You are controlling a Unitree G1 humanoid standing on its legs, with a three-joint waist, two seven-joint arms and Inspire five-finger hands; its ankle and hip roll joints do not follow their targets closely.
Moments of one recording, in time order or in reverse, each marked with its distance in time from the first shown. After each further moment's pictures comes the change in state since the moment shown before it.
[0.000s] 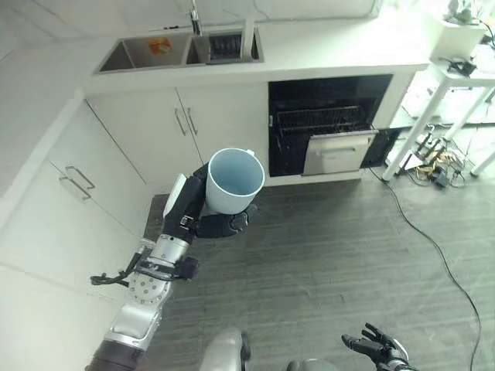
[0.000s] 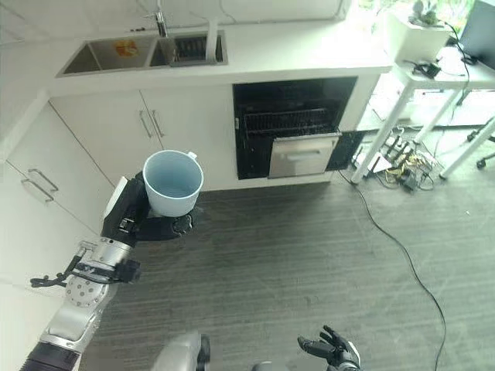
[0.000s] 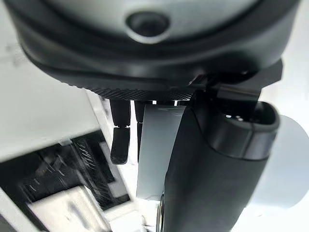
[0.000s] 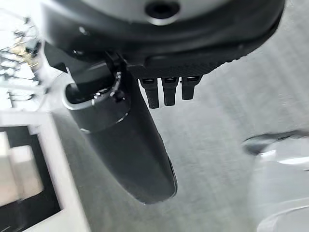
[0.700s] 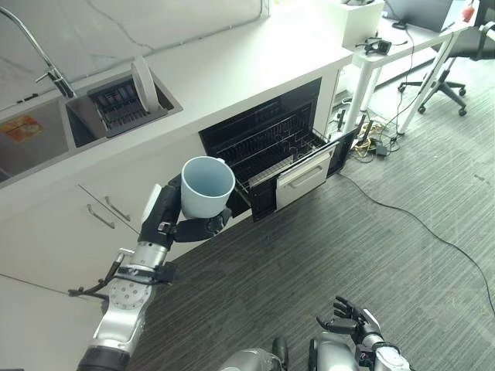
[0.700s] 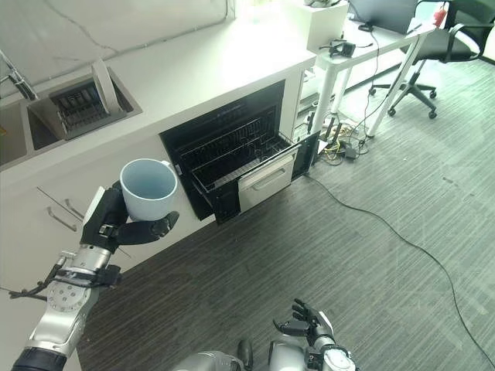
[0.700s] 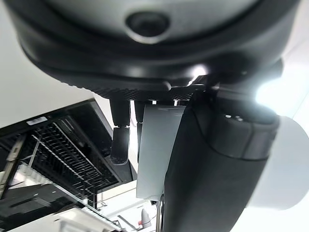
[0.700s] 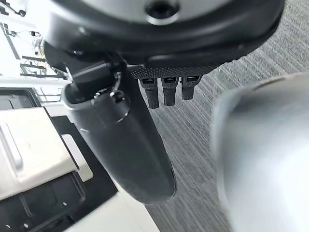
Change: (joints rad) left arm -0.068 0.015 0.046 0.059 0.005 -0.043 -0.019; right arm -0.005 0.084 0.125 -0.136 -0.106 0.013 0.014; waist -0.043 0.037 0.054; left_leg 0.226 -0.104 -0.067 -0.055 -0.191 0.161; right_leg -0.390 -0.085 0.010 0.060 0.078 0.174
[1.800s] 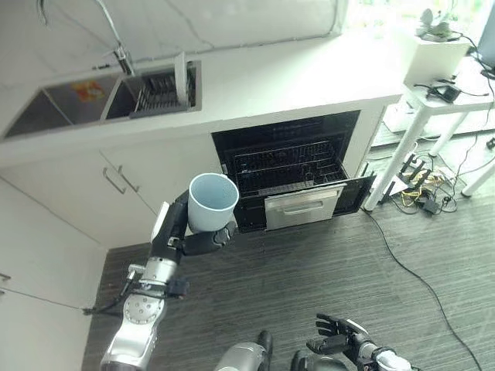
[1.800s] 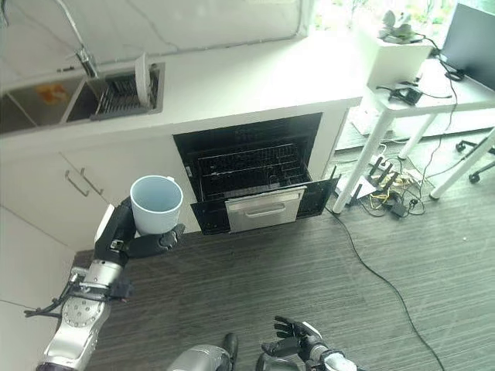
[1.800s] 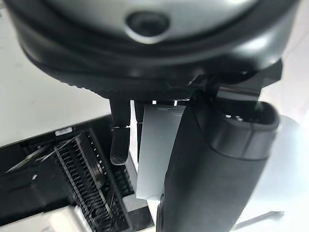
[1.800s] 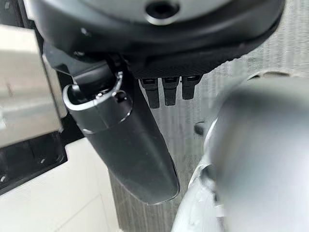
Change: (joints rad) left arm 0.133 -0.125 0.012 -0.015 0.038 0.033 0.031; right arm 0.015 -0.058 0.104 -0.060 -0.056 0.103 0.189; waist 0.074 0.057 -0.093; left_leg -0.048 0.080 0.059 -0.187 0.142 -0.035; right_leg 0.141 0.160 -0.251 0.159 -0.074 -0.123
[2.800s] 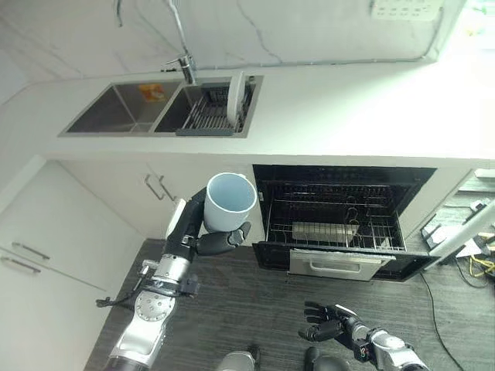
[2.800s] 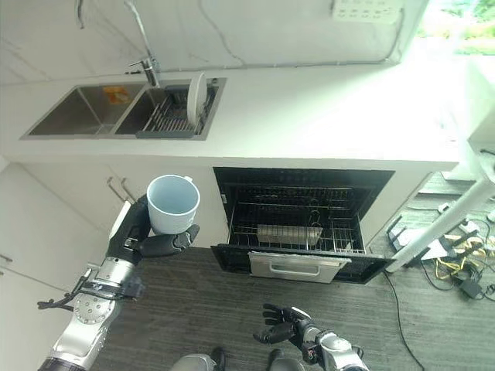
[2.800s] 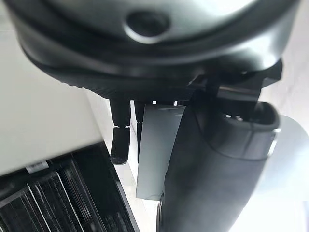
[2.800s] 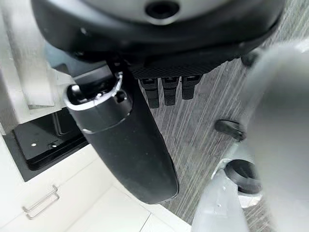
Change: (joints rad) left arm -0.058 0.004 -0.103 -0.035 0.016 -0.006 0.003; right arm -0.083 -0.036 0.047 0.013 0.003 0.059 0.114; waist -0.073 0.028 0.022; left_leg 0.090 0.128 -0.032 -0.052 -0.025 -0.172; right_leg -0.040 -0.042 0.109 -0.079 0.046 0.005
